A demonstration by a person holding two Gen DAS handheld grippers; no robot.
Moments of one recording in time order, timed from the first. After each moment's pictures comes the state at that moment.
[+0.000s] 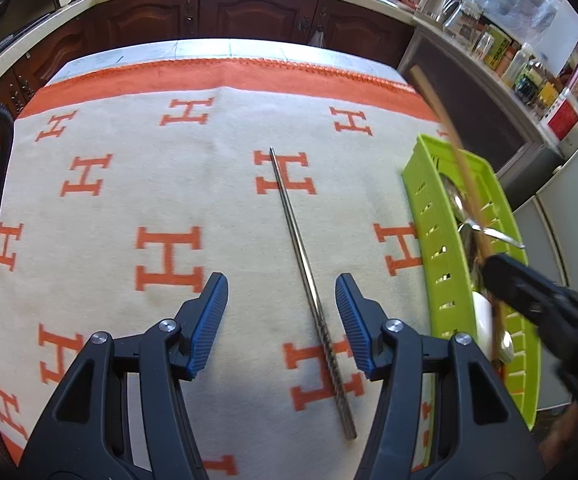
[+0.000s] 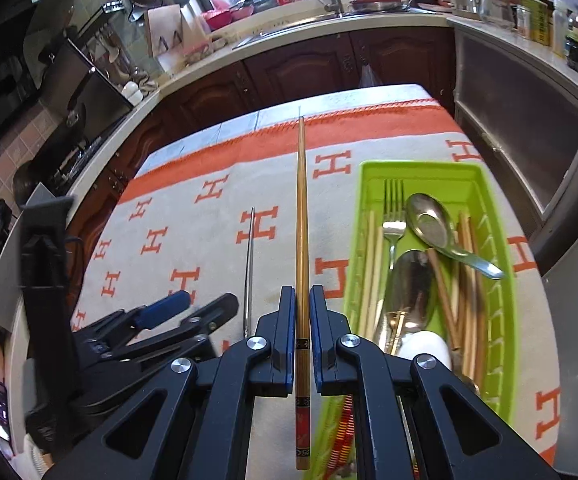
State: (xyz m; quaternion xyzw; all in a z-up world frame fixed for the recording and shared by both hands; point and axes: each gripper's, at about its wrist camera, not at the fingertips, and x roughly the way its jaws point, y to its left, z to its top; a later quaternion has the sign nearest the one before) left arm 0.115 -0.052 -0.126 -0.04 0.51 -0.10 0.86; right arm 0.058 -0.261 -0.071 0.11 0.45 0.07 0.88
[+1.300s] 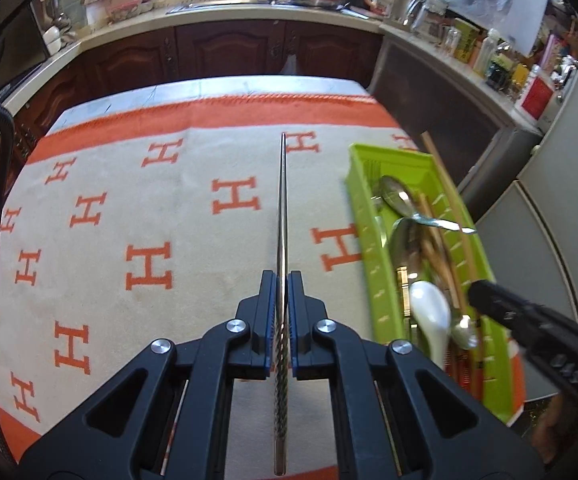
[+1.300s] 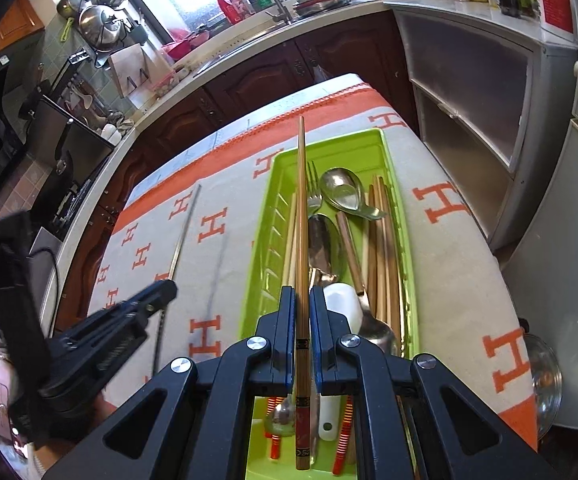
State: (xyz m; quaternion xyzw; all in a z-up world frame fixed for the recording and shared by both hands) left arm 0.069 -0.096 -0.071 0.00 0.46 -0.12 0.88; right arm 0.002 -0.342 -0.077 0.20 0.45 0.03 0.87
